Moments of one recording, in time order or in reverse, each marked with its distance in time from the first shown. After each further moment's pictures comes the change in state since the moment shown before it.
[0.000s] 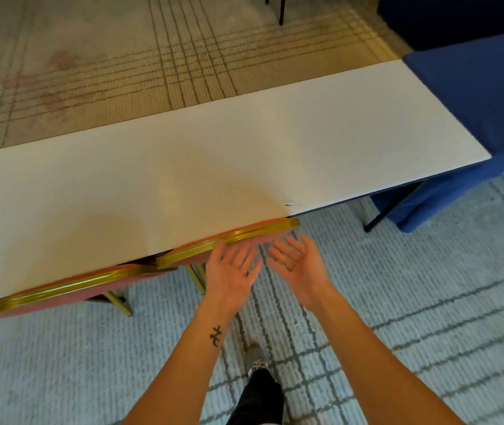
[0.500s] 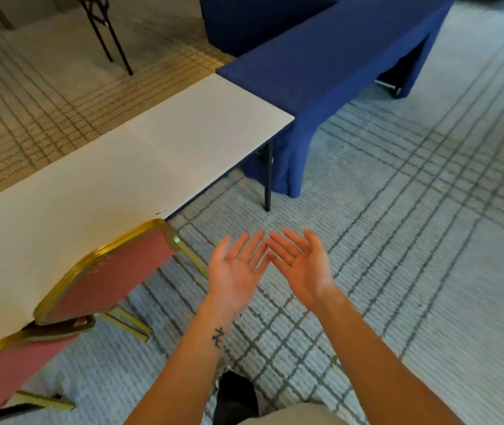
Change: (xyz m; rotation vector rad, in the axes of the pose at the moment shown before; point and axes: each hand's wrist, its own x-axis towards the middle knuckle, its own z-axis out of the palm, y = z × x) left_hand -0.139 -0.266 0.081 0.447 -0.349 -0.228; right_hand -0.205 -0.050 -0.253 0.426 0.187 -0.329
